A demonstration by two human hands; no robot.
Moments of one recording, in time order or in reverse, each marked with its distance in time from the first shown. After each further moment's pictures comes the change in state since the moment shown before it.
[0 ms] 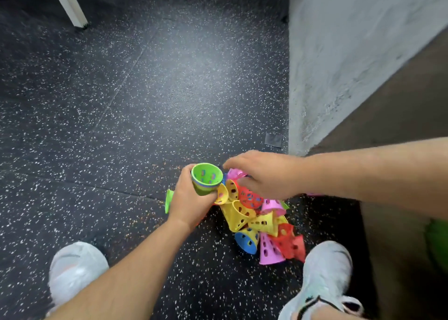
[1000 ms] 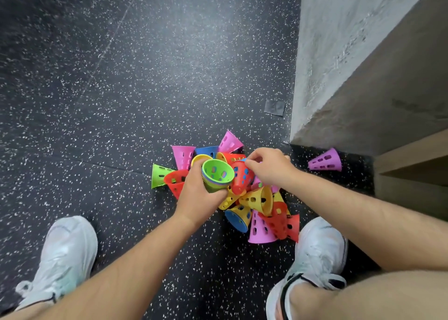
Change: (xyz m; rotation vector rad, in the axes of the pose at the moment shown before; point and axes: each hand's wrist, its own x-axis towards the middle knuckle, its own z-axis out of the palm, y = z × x) left_hand -0.033 -0.010 0.070 -0.015 -0.152 -0.007; right_hand 0.016 0.089 0.143 0.572 0.221 0.684
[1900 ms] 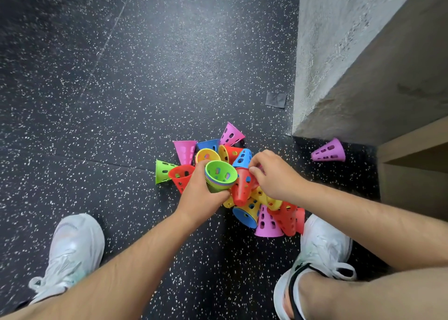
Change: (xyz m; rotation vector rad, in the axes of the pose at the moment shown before) left_hand -0.014 -0.005 -0.010 0.038 -0.110 -0.092; right_hand -0.037 0.011 0.016 -0.028 -0.002 -0.288
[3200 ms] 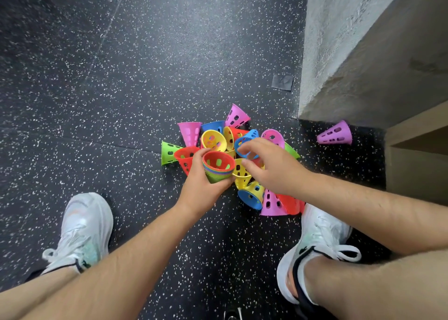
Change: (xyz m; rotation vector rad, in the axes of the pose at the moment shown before) left_hand -0.023 -0.020 0.001 -0.062 0.058 0.017; right_hand -0.028 -0.018 0.008 0.072 0.037 -0.257
